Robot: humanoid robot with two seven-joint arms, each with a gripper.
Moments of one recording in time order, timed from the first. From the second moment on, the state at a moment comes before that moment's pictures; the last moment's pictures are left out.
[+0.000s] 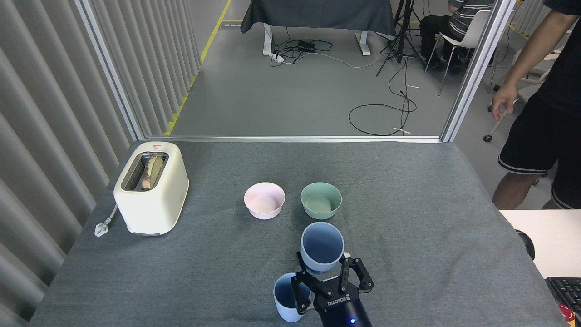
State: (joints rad) left arm 0.54 0.14 0.00 -1.53 -1.37 -0.05 0.48; right arm 0.06 0.07 0.44 -1.65 1.58 0.12 -0.06
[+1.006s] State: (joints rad) left arm 0.51 0.14 0.01 -1.55 -1.36 -0.06 0.49; right arm 0.08 0.14 0.48 -1.52 1.63 0.11 -0.06
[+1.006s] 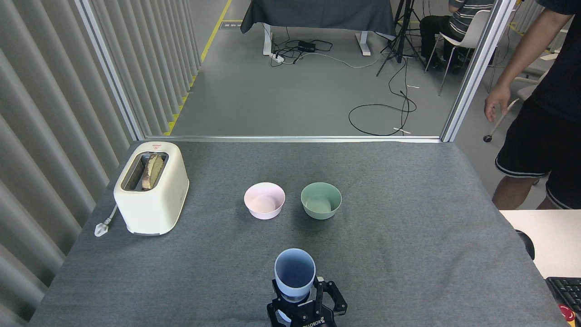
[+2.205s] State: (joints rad) left arm 0.50 0.14 0.00 -1.59 -1.35 -0.06 0.49; right arm 0.42 -0.01 0.02 -1.76 1.47 -0.14 -0.36
